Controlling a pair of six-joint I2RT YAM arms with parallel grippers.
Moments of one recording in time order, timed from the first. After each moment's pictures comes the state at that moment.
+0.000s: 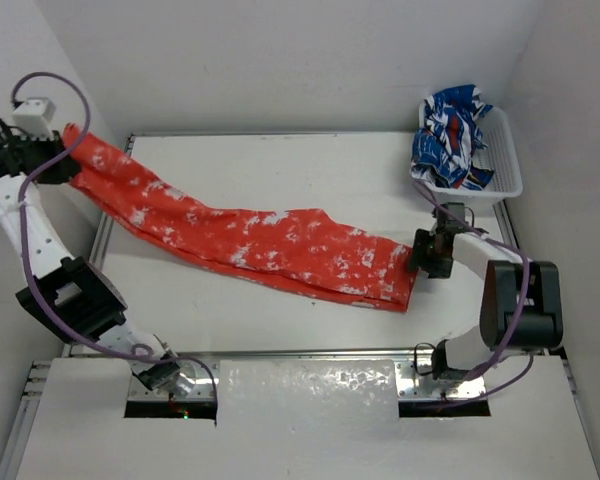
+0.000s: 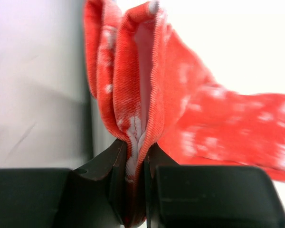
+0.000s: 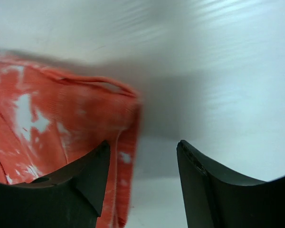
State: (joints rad) left arm 0.74 1.62 1.77 -0.87 0.61 0.45; right arm -0.09 1.46 0.69 -0.41 -0.03 0.23
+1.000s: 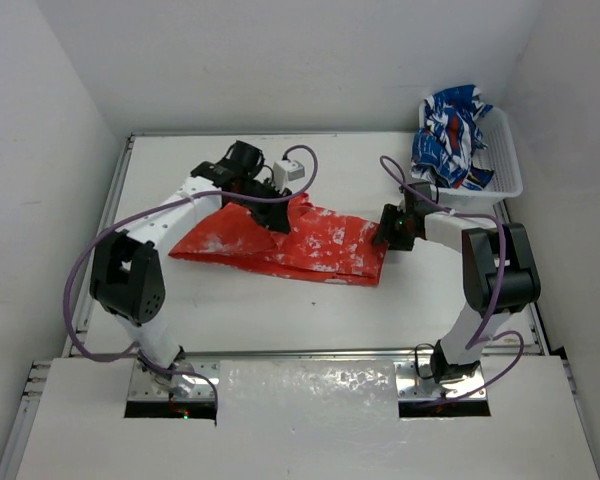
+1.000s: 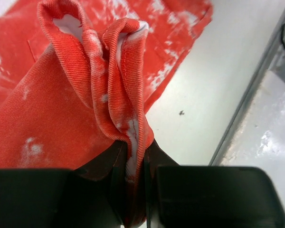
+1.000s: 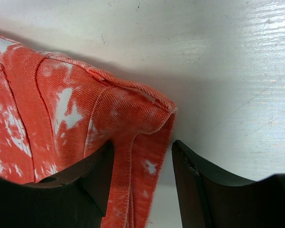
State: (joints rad) left arm -0.41 1.70 1.45 -0.77 0.65 0.26; right arm 0.12 1.75 0.89 -0.19 -0.18 0.39
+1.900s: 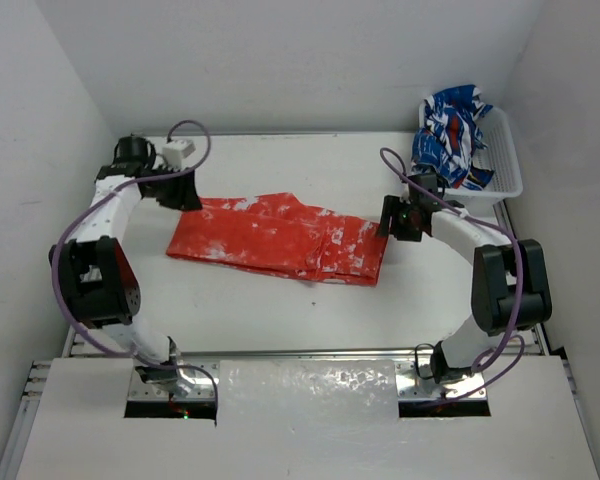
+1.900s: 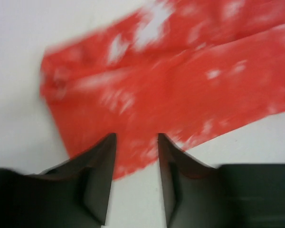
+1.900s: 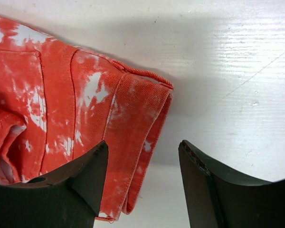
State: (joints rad) left arm 0.08 1.62 1.39 -0.74 0.59 0.37; right arm 0.13 1.63 0.94 -0.31 -0.14 0.28
